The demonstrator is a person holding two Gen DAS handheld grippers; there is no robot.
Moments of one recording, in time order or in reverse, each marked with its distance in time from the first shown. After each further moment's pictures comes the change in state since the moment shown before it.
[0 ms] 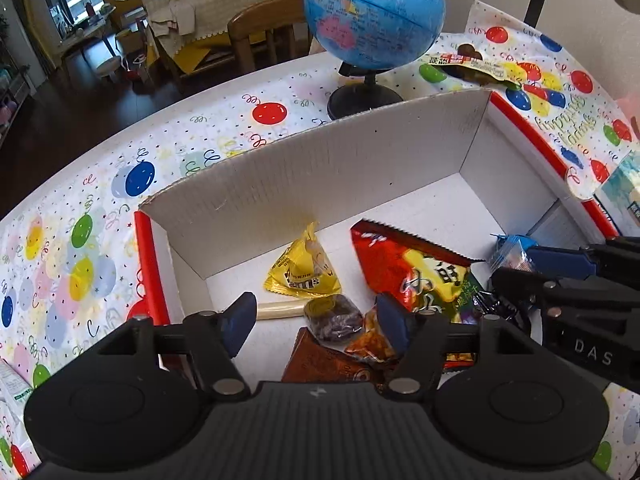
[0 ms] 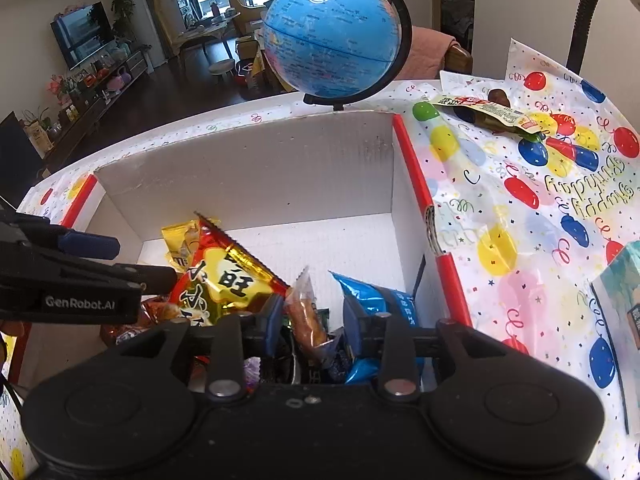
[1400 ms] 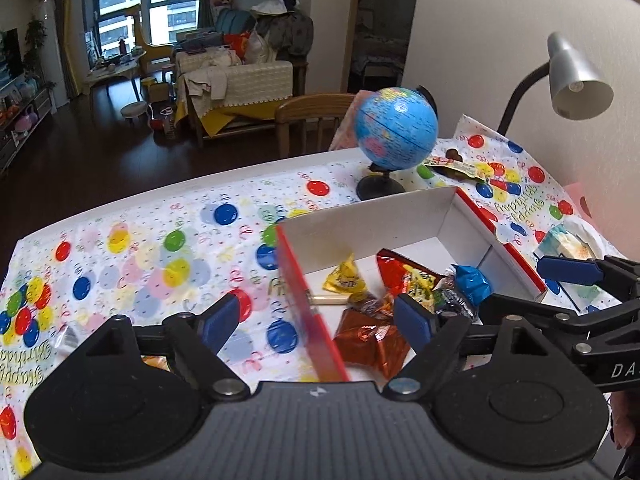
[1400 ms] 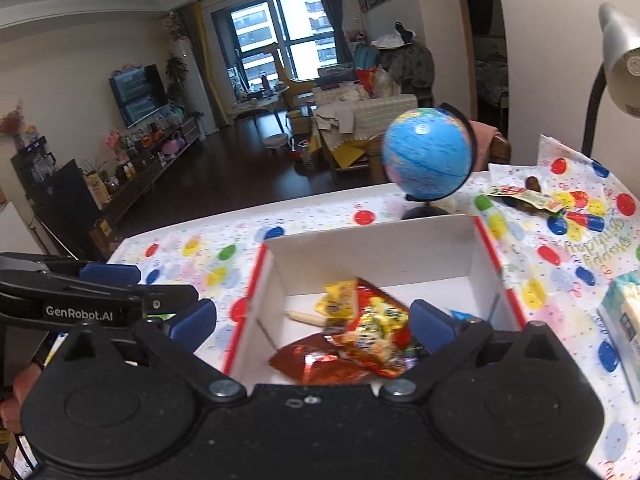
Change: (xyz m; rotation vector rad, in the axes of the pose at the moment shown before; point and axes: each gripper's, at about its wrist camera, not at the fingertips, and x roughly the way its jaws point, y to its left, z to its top) left arm -0.168 0.082 -0.078 -0.114 -0.263 -0.061; right arm -0.131 0.099 -0.017 -0.024 -0.235 0.133
